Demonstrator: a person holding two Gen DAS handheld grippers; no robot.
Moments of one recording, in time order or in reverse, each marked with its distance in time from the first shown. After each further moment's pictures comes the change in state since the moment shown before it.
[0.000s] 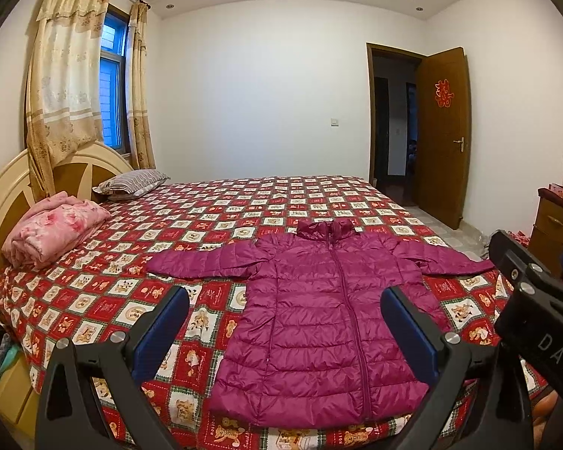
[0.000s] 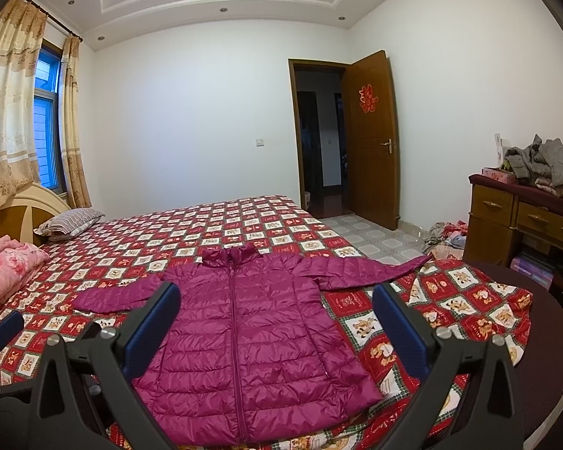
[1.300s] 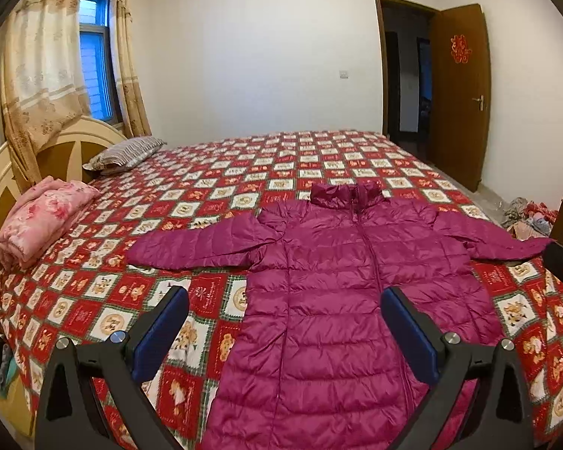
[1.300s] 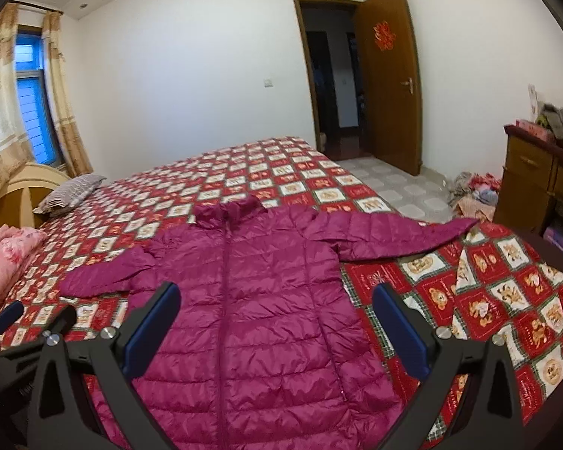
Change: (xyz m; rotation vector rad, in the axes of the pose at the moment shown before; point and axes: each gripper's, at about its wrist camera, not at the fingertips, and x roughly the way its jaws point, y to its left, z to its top) left arm 0.165 -0.003 0.017 0.037 0.201 0.045; right arm 0.152 -0.034 -0.005 0.054 0.255 0.072
